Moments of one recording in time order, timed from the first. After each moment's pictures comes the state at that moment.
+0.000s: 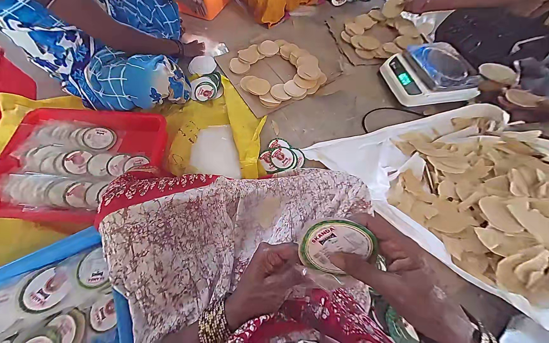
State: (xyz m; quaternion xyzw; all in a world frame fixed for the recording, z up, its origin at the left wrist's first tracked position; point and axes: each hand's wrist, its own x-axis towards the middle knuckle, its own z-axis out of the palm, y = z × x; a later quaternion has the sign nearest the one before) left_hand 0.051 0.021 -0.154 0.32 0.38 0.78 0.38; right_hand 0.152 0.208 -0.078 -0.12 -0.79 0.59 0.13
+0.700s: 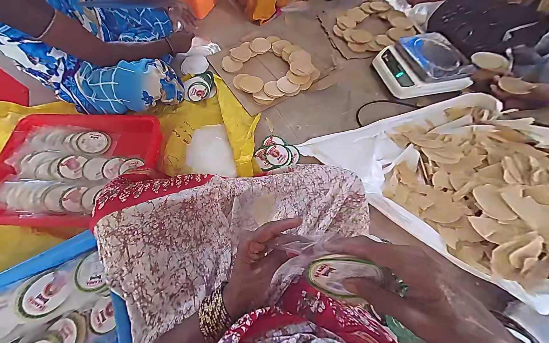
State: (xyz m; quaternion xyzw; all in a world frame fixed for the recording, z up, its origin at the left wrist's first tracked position) left_hand 0.045 0.033 -0.147 0.32 0.38 0.82 0.28; right_hand 0.176 0.230 -0.060 0.03 -0.88 0.46 0.06
